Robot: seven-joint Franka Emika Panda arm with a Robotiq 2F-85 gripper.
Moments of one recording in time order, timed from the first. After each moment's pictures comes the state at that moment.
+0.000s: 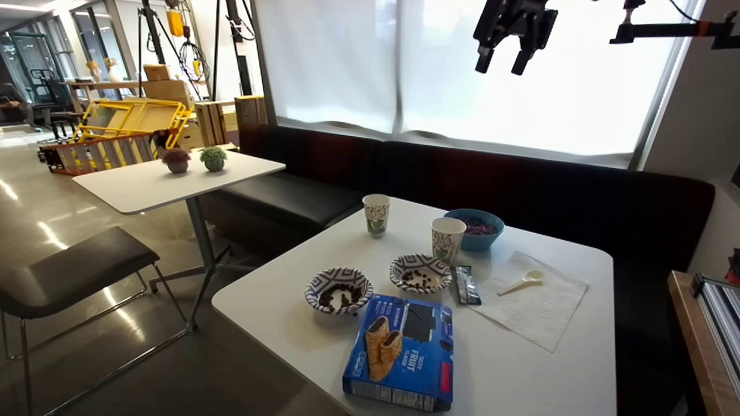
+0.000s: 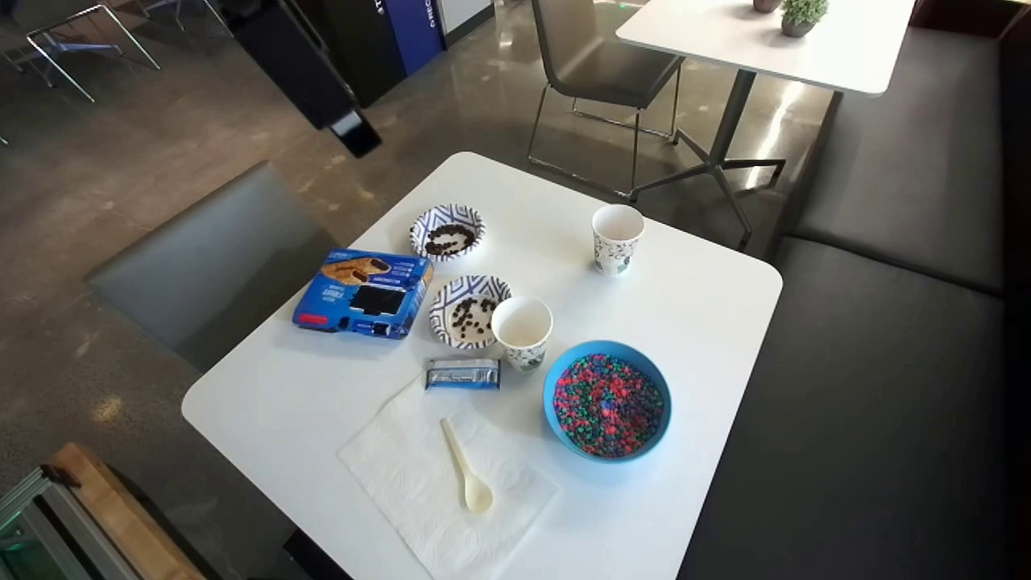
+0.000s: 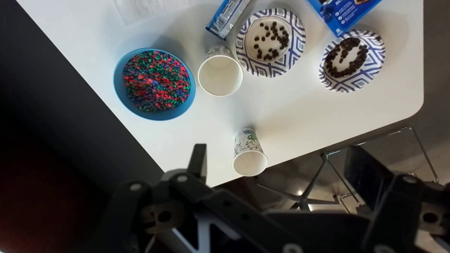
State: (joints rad) arm -0.15 -0.46 -0.01 -2.38 -0.06 2.21 0.30
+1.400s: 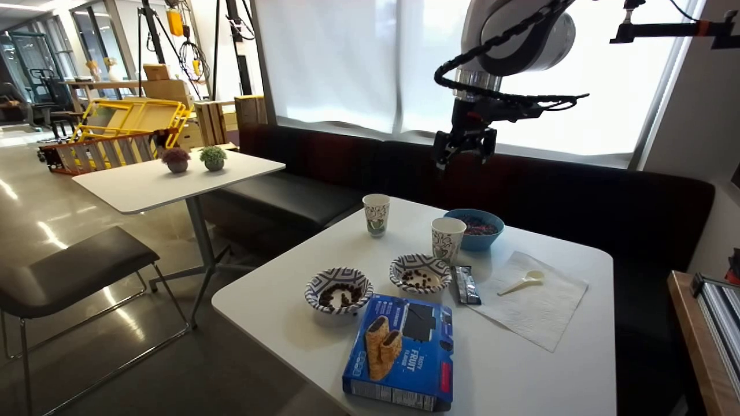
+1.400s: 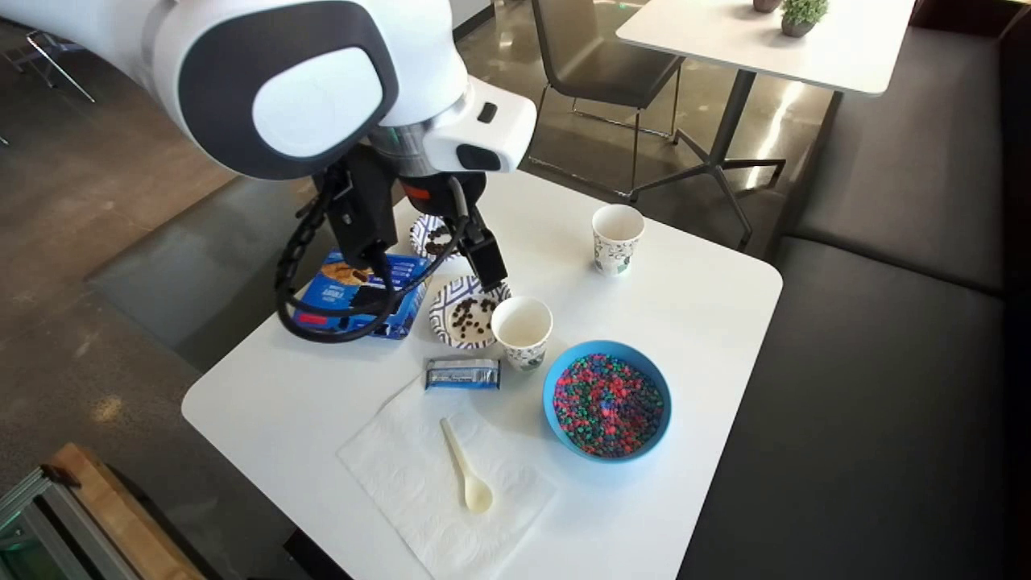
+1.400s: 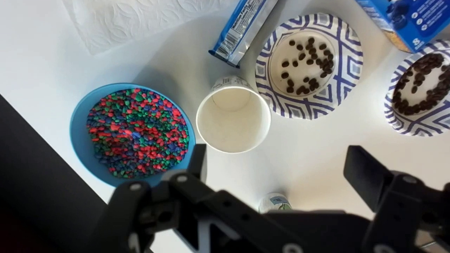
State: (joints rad) arm -0.15 0.10 -0.07 -2.30 -0.02 2.51 0.29
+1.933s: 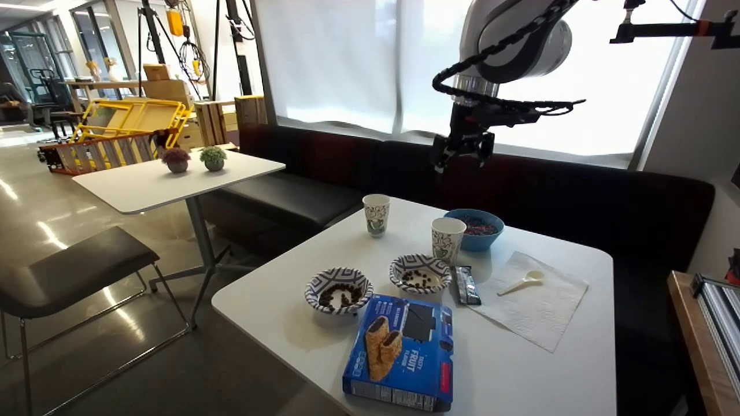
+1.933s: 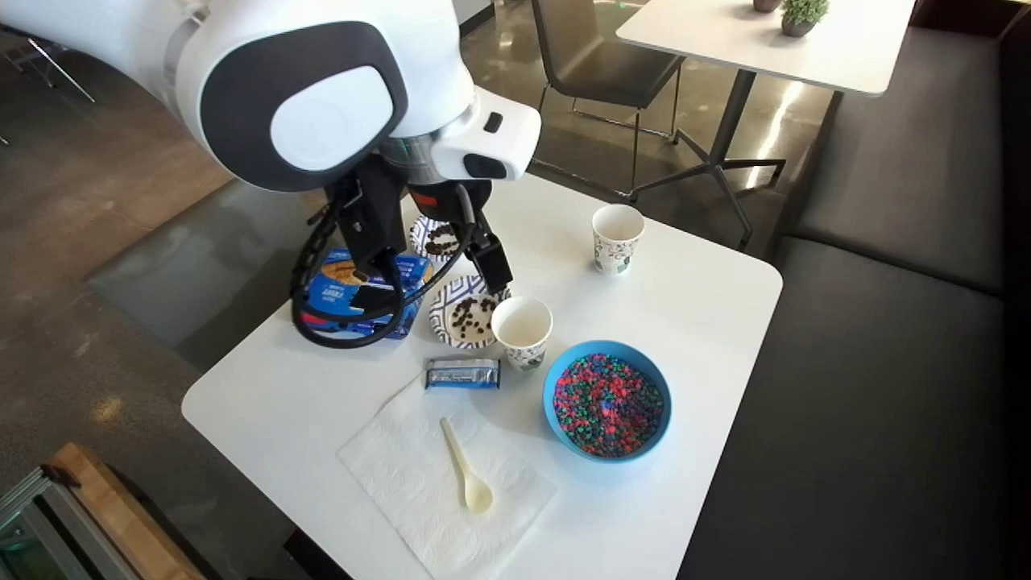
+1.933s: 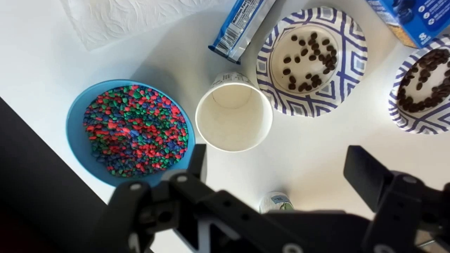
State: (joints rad) arm -0.14 0.12 -0.08 -2.29 -0.02 2.53 0.29
